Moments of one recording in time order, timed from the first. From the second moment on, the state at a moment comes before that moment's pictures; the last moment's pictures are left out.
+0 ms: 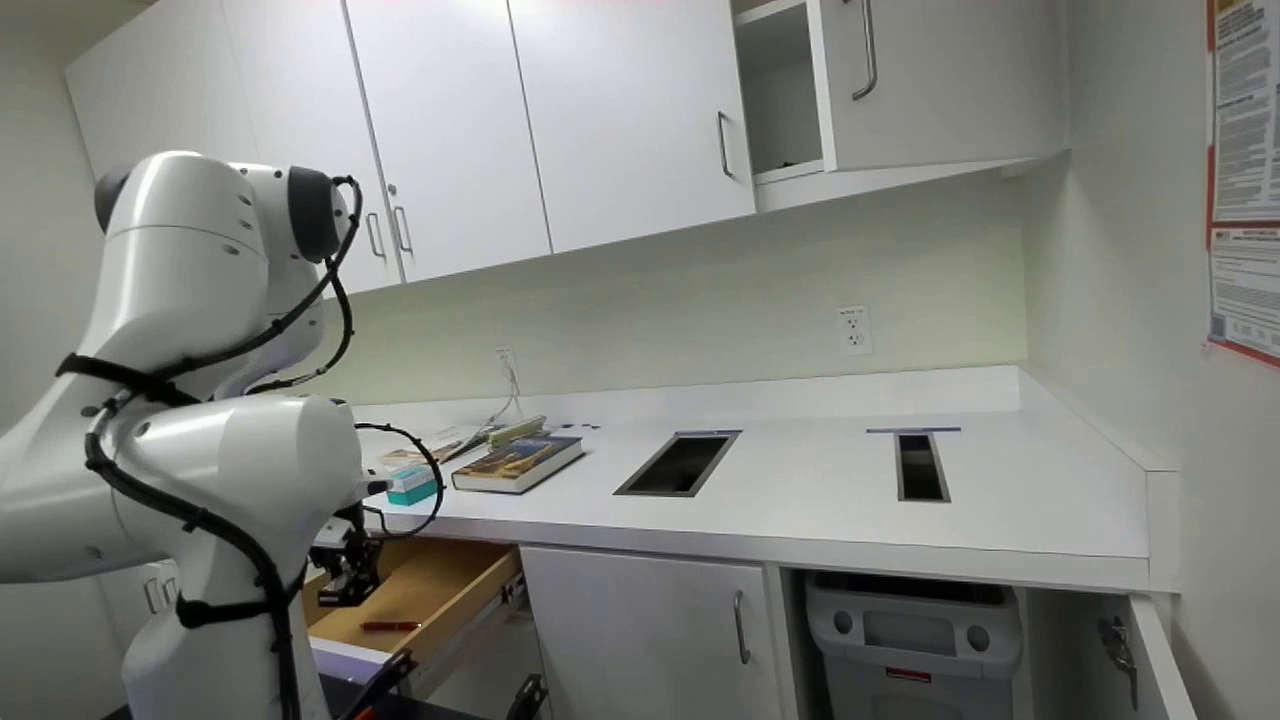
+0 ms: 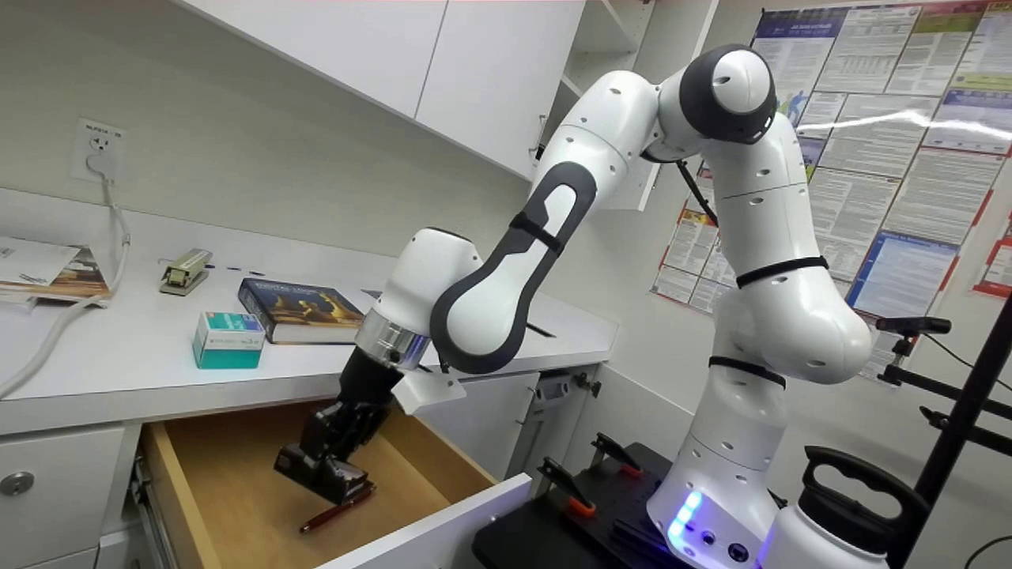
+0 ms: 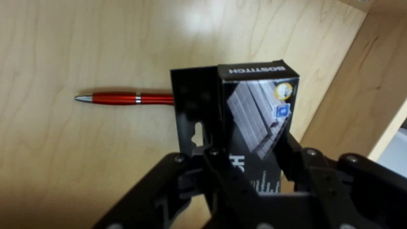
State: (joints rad) arm 0.60 0.52 0.19 -2.35 0.12 3.06 0.35
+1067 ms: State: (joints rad) arm 0.78 0.58 0.06 -2.19 0.13 3.05 0.38
